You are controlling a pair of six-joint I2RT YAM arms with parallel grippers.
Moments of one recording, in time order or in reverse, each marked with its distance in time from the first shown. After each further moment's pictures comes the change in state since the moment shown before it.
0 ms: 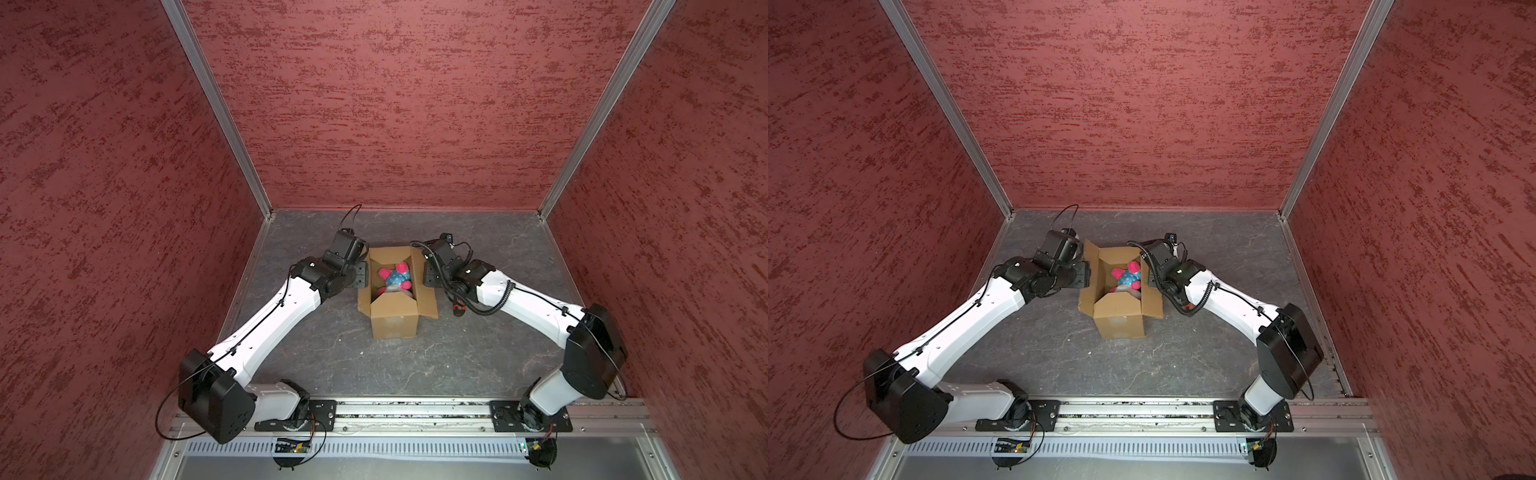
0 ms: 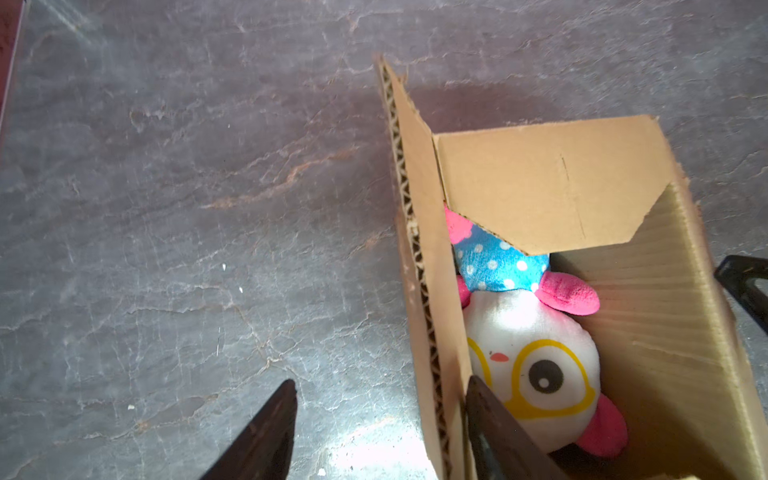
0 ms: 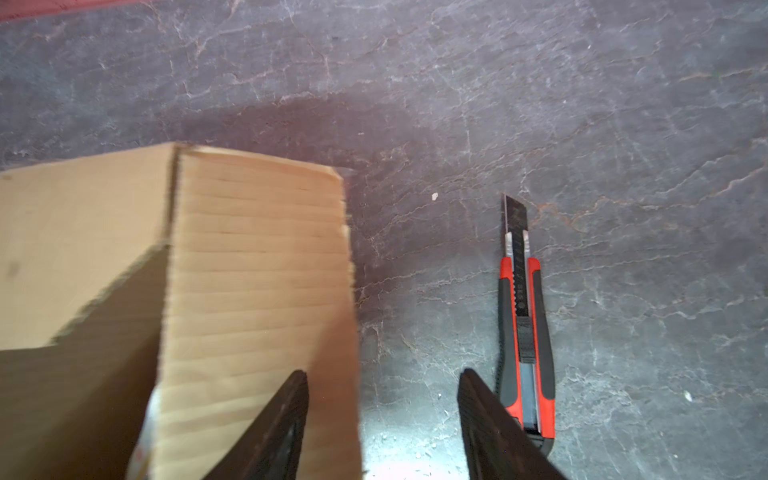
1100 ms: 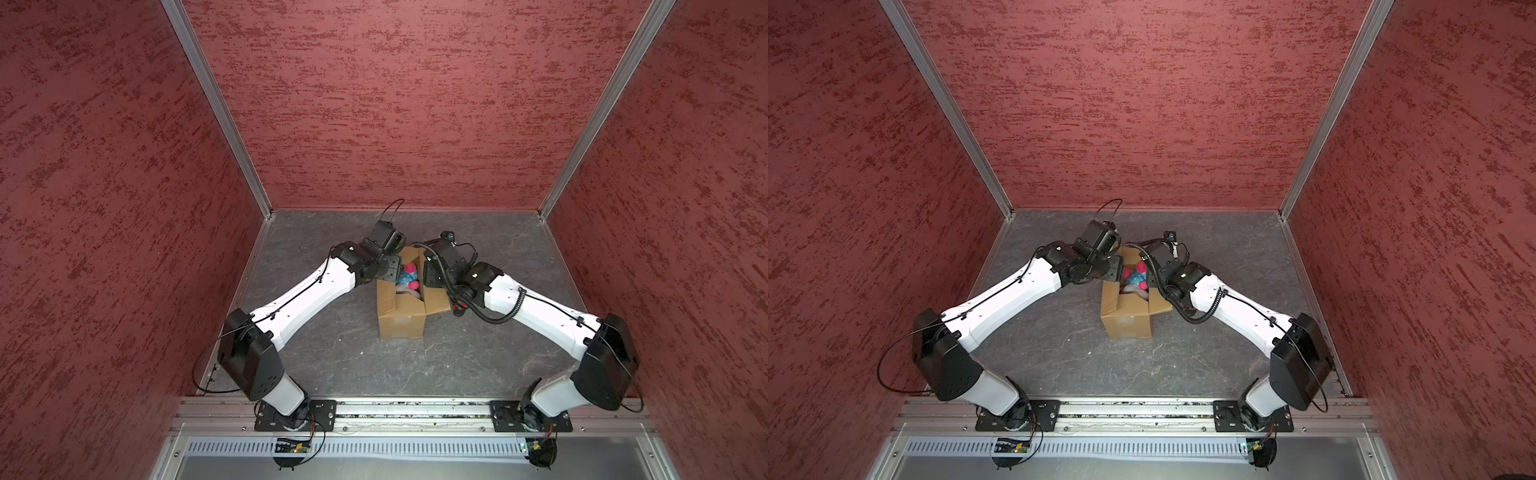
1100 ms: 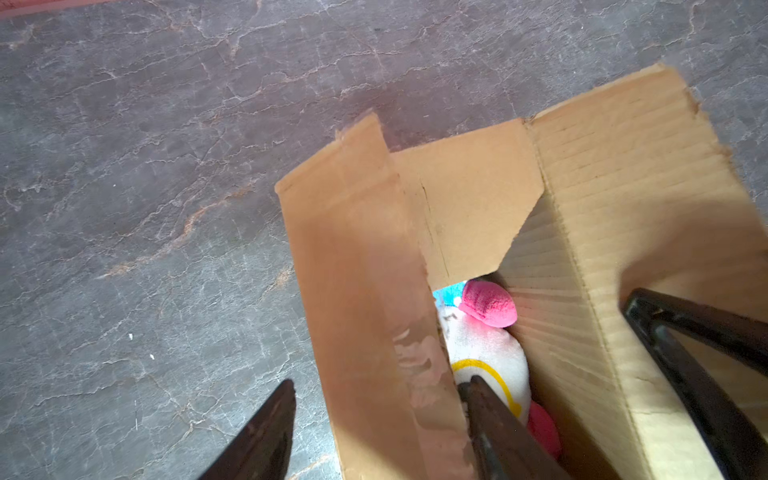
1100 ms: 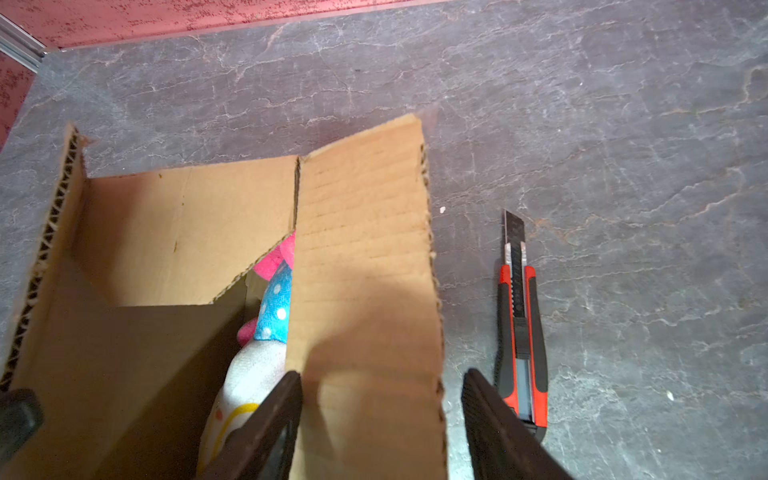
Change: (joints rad) left arm -0.165 0.260 0.269 -0.025 -0.004 0.031; right arm 0.028 -0.080 -0.003 -0.008 0.033 -0.013
